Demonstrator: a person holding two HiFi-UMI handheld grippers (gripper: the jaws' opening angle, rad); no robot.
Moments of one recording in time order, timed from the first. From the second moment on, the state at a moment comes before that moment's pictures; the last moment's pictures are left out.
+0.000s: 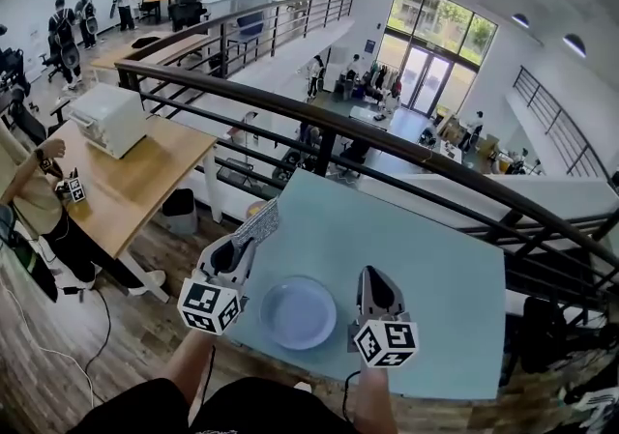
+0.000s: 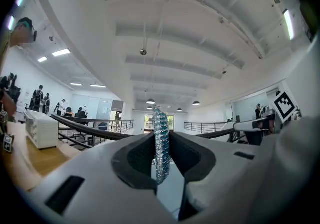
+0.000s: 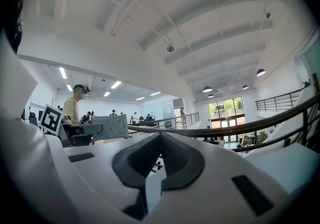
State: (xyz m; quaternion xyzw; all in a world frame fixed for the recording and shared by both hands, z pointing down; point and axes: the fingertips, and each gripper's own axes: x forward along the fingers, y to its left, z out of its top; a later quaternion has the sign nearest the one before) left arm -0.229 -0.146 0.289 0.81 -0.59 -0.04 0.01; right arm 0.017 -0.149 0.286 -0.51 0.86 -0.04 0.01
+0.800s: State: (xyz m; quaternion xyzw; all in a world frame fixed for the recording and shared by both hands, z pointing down) left arm -0.221 -0.145 0.286 0.81 -0.59 -0.04 0.01; right arm 0.021 -0.149 0.287 -0.51 0.86 -0.05 0.00
